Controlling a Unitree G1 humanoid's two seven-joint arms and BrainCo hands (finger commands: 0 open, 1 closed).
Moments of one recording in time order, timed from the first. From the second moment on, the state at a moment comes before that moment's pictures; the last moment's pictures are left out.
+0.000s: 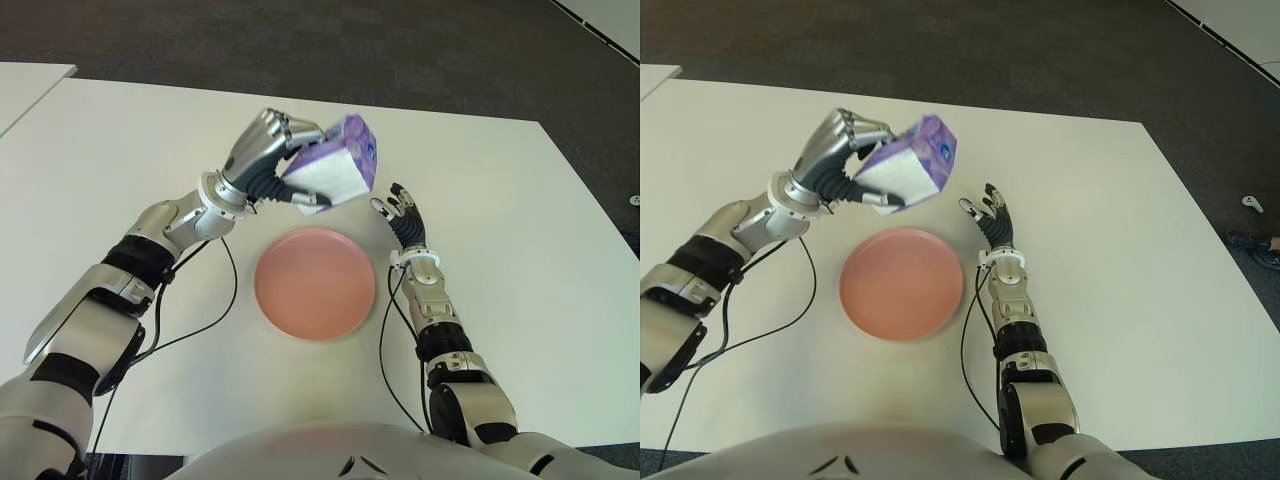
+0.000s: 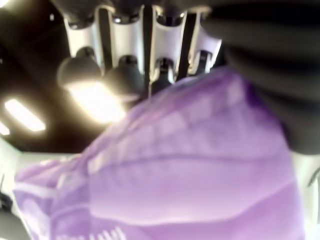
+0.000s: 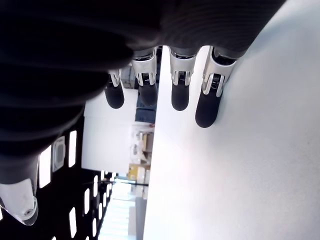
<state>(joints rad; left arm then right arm) -0.68 0.48 -0.46 0.62 0.70 -1.03 0.65 -0.36 -0.09 -0.07 0.63 -0.04 -0.17 -0.06</state>
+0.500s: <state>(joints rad) -0.56 0.52 -0.49 0.50 0.67 -0.90 0.15 -0.36 -0.09 -0.07 0.63 -0.04 -0.17 -0.06</state>
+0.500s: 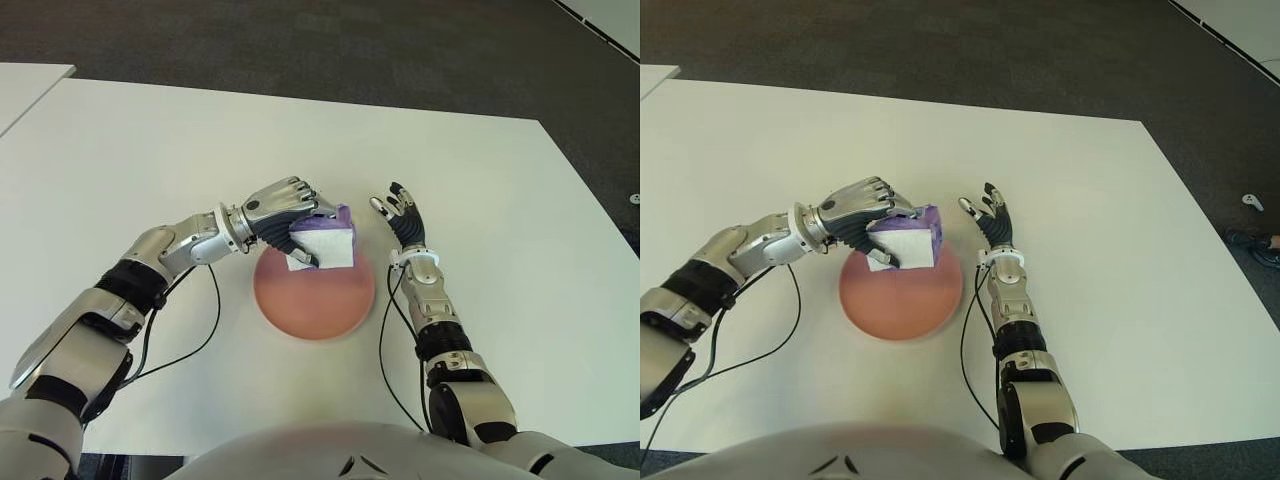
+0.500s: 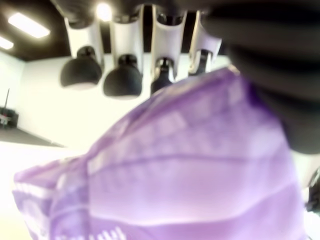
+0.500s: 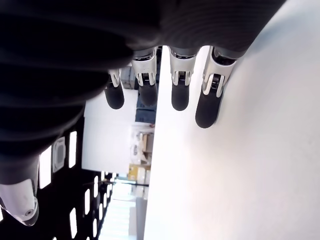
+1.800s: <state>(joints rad) -0.44 0.53 -0.42 0.34 0.70 -0.78 0.00 -0.36 -0.09 -0.07 0.64 -0.04 -0.18 -0.05</state>
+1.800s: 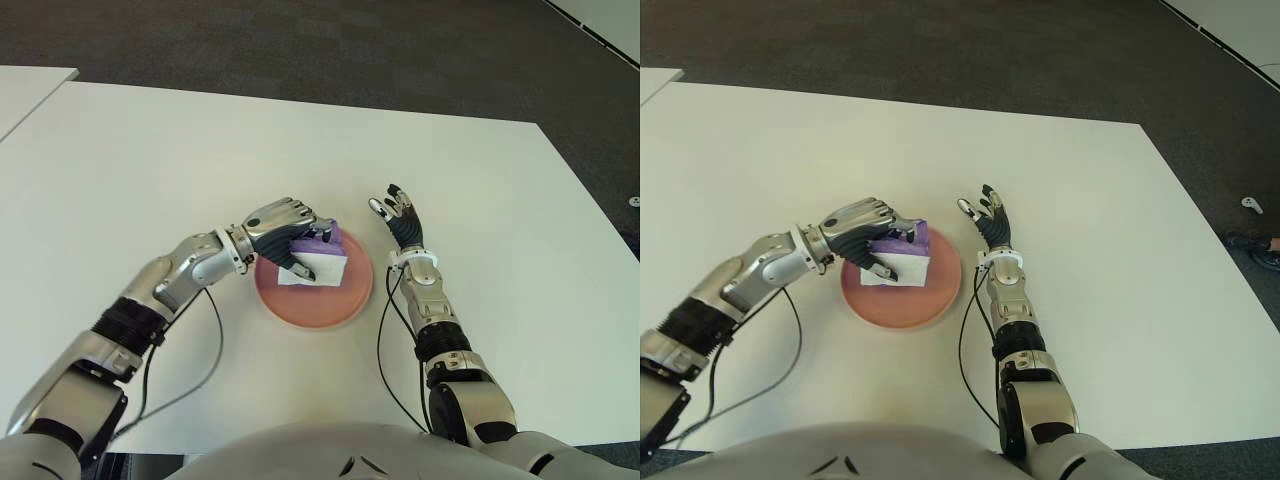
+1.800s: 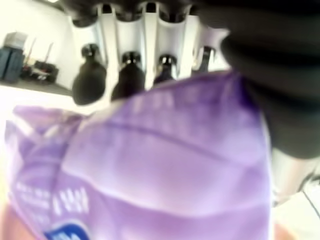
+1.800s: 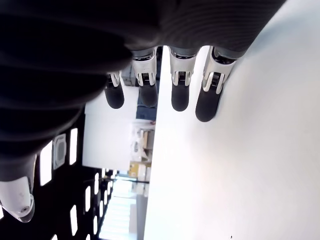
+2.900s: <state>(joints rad) -0.49 0.64 -0.44 0.28 0.67 -0.89 -0.20 -0.36 -0.10 -0.07 0.64 -0.03 -0.18 -0.05</state>
